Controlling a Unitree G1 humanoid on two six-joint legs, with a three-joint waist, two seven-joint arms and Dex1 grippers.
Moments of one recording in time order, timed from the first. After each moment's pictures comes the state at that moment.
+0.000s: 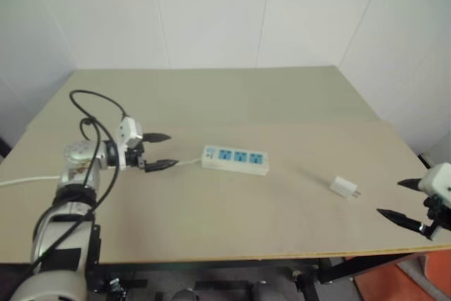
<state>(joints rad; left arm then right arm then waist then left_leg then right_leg) -0.87 0.63 0.07 1.01 -0.19 -0.29 -1.44 0.28 -1.03 -0.65 -0.28 0.26 0.38 1.06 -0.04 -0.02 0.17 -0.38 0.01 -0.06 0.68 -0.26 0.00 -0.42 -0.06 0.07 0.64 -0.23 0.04</state>
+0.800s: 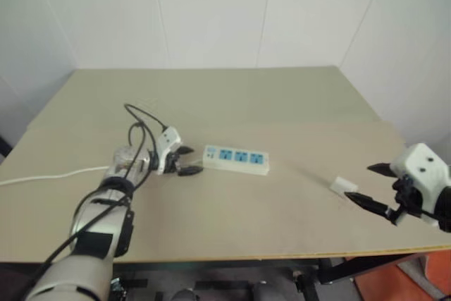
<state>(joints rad) -1.02 0.42 -0.04 1.28 0.04 -0.19 -1.16 0.13 -1.00 -0.57 -0.67 0.42 0.83 0.85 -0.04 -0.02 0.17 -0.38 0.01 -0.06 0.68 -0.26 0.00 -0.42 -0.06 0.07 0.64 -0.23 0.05</state>
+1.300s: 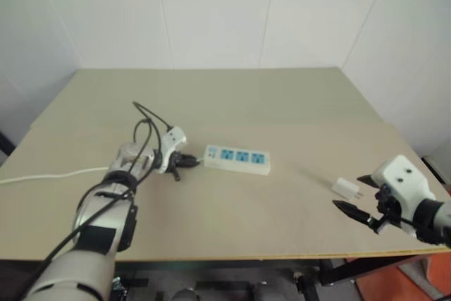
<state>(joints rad) -1.07 0.43 -0.05 1.29 0.10 -0.09 -1.16 0.16 -0.95 -0.50 -0.74 0.43 0.93 0.71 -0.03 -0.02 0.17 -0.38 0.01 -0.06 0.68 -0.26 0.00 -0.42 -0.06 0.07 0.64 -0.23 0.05</state>
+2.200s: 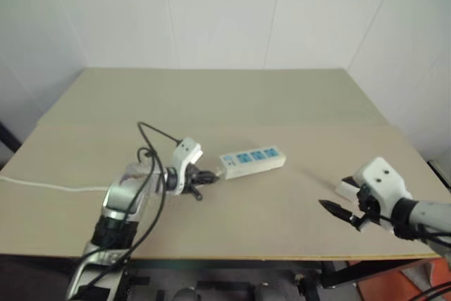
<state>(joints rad) -0.54 0.38 -0.05 -0.17 -0.21 1.10 -0.89 0.09 -0.91 -0.34 -0.68 0.39 0.87 0.65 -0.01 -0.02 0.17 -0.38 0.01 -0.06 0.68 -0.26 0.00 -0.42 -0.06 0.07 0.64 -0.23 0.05</state>
